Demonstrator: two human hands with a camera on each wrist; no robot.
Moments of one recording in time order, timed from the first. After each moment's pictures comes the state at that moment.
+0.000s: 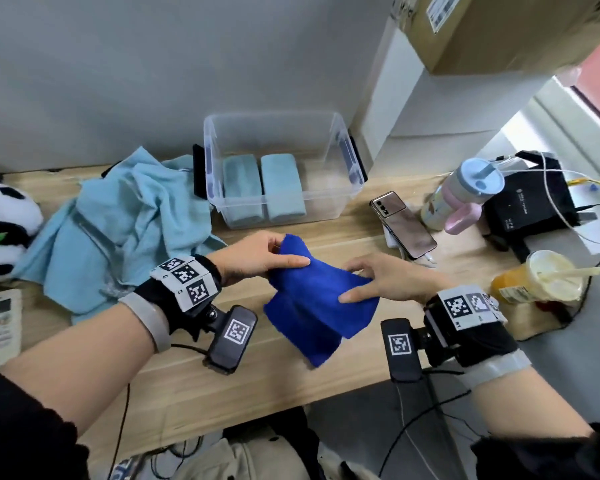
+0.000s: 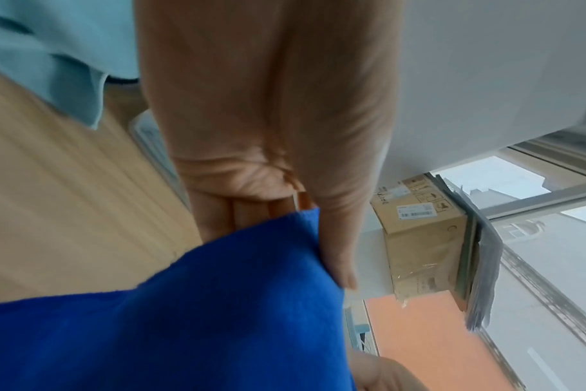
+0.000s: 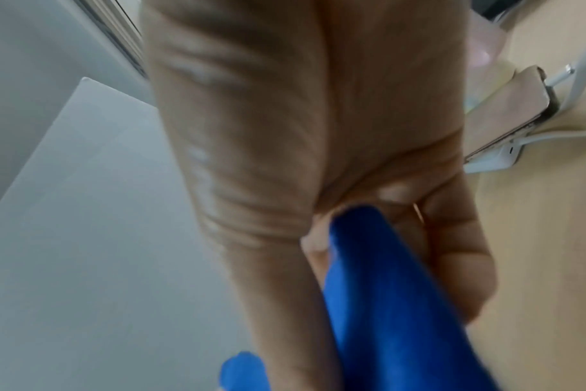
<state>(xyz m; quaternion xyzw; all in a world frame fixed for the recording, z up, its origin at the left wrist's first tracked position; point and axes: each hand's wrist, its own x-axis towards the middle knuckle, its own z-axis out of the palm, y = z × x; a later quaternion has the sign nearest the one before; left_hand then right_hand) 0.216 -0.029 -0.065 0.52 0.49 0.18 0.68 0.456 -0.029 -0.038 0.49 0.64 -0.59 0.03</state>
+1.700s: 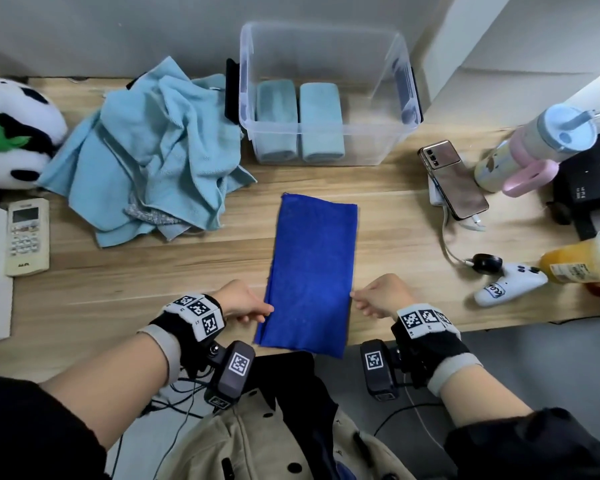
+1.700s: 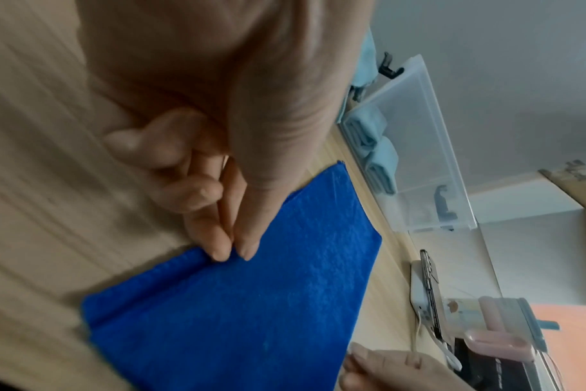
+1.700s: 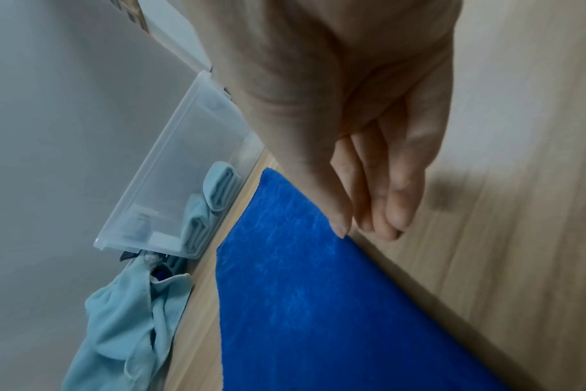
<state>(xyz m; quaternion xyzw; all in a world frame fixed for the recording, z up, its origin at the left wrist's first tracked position) 0.187 -0.152 -0.194 0.34 0.70 -0.06 0.62 0.446 -0.098 -0.186 0.73 0.44 -0.52 0.06</state>
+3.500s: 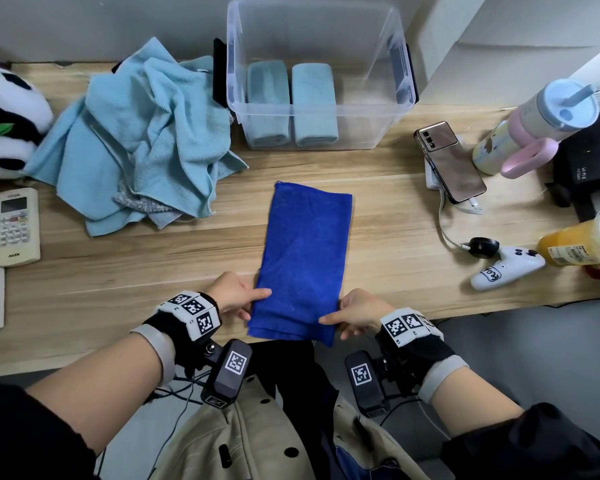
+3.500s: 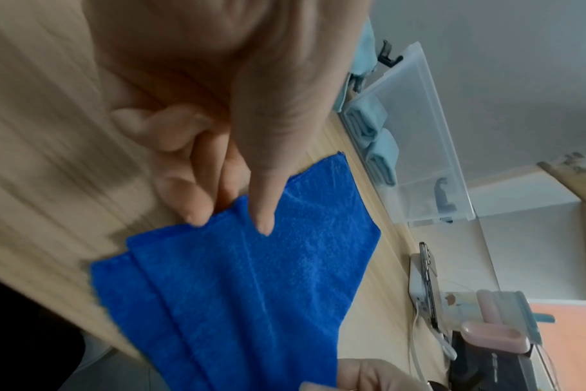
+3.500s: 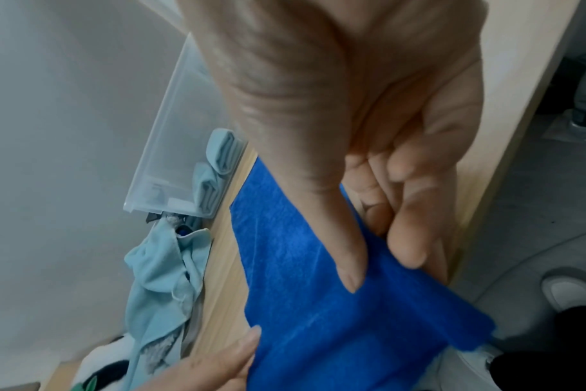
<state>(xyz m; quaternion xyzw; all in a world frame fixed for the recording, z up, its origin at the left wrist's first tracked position) 0.197 -0.165 -0.197 0.31 0.75 0.01 0.59 0.429 -0.135 -0.193 0.62 0.46 -0.60 0.21</state>
